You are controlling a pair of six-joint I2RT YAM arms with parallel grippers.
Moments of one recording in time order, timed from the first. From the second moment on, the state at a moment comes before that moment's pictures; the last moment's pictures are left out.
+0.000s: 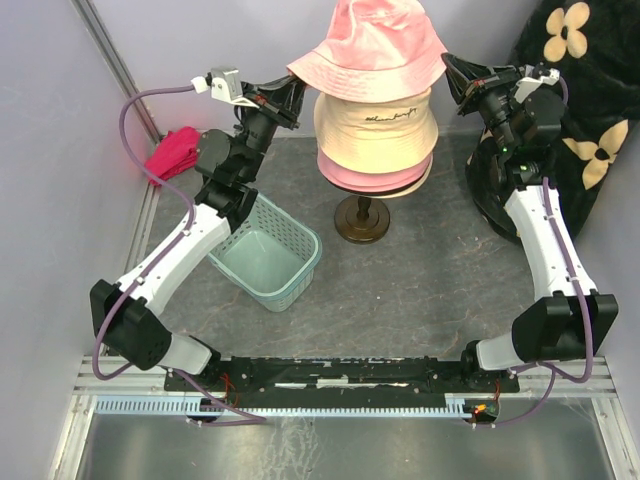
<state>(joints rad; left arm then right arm) -0.51 1.44 1.37 0.65 0.00 -0.41 0.03 1.44 1.48 0.28 -0.34 1.71</state>
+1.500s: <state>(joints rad) -0.59 1.44 1.28 0.70 -0.04 -0.41 -0.04 1.43 1.25 0.55 -0.49 1.86</state>
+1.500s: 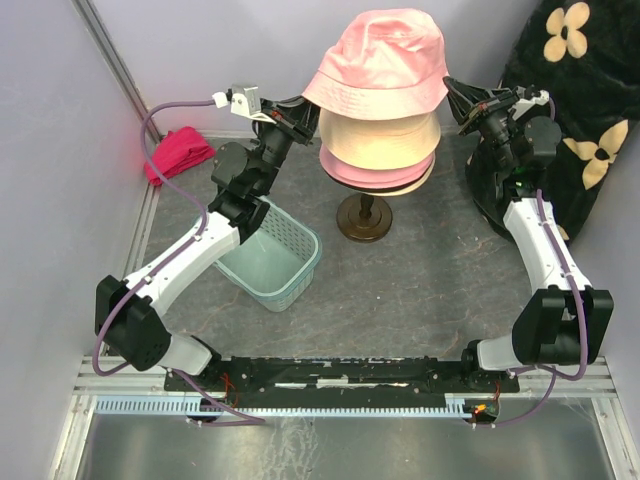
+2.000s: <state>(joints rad) -0.60 1.44 1.27 0.69 -0.06 -0.41 -0.04 1.41 1.20 0.54 -0.50 1.80</state>
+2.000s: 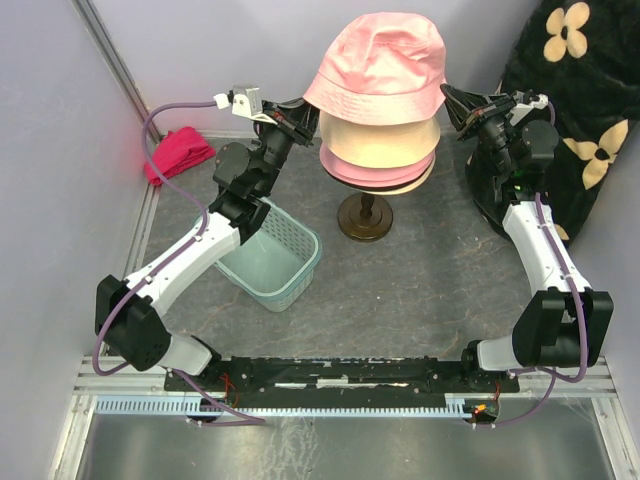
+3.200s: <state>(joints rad) -0.60 1.46 1.24 0.67 -0.19 -0.43 -0.05 1.44 1.35 0.33 -0.51 1.60</state>
